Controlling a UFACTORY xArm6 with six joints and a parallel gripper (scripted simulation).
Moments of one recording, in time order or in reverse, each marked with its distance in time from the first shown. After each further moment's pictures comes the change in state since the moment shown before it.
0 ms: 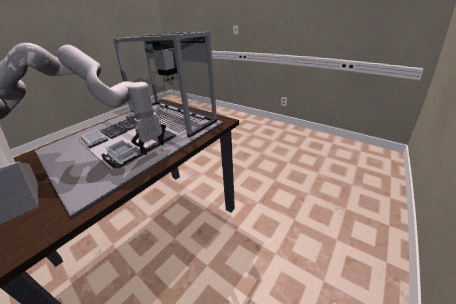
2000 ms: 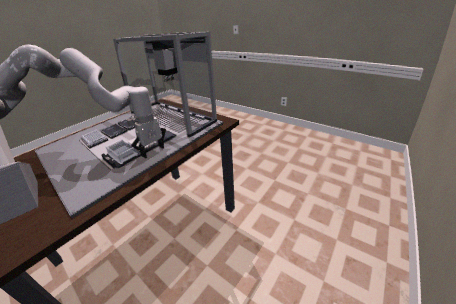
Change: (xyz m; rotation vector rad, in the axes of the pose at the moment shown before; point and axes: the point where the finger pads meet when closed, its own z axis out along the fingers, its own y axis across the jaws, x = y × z) arm 0.007 0.000 0.020 0.000 0.000 0.000
